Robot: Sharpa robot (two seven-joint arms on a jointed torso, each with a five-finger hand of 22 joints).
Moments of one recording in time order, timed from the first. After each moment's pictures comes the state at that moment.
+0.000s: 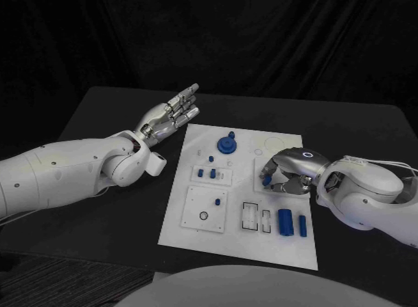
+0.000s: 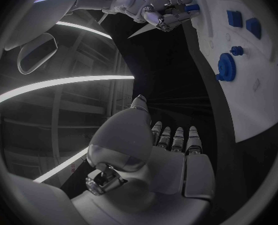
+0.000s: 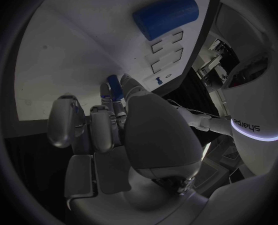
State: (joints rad) left arm 1.21 -0.87 -0.22 1.41 -0.30 -0.13 0.67; left_hand 1.33 0.22 -0.27 0.29 0.39 0.12 -0.13 0.02 0.02 0.00 -0.08 0.01 0.00 0.00 -0.03 0.00 0.00 0.16 0.00 0.05 0.00 0.00; right arm 1.24 -0.94 -0.25 1.78 -1.62 -0.26 -0.15; right_hand 1.53 -0.07 0.14 0.22 0.19 1.01 0.15 0.10 0.08 1.11 0.10 0.11 0.07 1.46 0.02 1.40 1.27 0.08 1.44 0.13 1.22 1.31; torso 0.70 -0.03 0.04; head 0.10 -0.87
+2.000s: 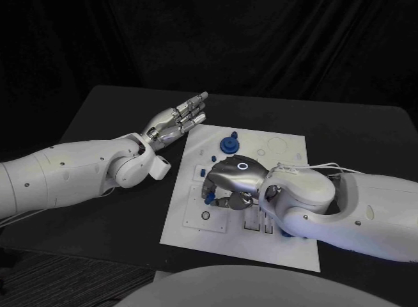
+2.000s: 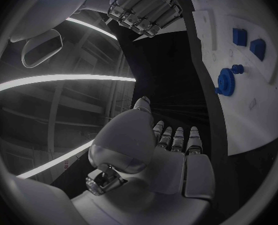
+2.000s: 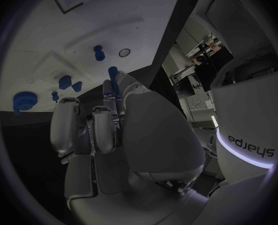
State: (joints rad) left arm 1.19 -0.85 -0.22 1.39 -0.31 -0.04 0.68; left_hand 1.39 0.25 -0.24 0.28 0.43 0.14 -0.08 0.02 0.02 0.00 -0.04 0.01 0.00 0.00 0.01 0.00 0.00 0.15 0.00 0.08 0.00 0.00; right arm 1.23 -0.64 -0.25 1.81 -1.73 -0.25 -0.15; right_hand 1.58 -0.11 0.25 0.18 0.22 1.15 0.11 0.12 0.11 1.27 0.05 0.08 0.06 1.47 -0.02 1.41 1.27 0.08 1.46 0.09 1.27 1.31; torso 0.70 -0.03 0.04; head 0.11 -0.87
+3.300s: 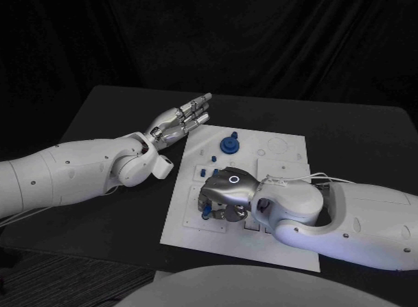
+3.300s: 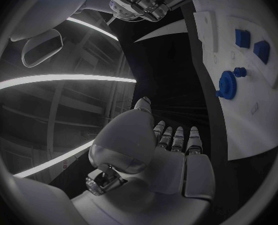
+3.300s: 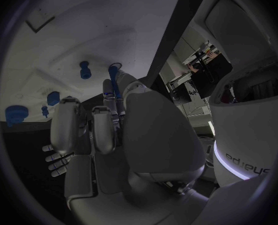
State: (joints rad) left arm 1.19 -0.83 -0.22 1.37 -0.31 -0.03 0.68; left_hand 1.40 0.25 -0.24 0.28 0.44 0.14 -0.06 0.02 0.02 0.00 -0.04 0.01 0.00 0.00 -0.01 0.00 0.00 0.15 0.00 0.08 0.00 0.00; right arm 1.18 -0.61 -0.24 1.80 -1.81 -0.20 -0.15; right_hand 1.58 -0.12 0.26 0.17 0.23 1.16 0.11 0.11 0.11 1.28 0.05 0.07 0.06 1.47 -0.02 1.41 1.27 0.08 1.47 0.08 1.28 1.31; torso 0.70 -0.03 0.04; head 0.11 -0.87
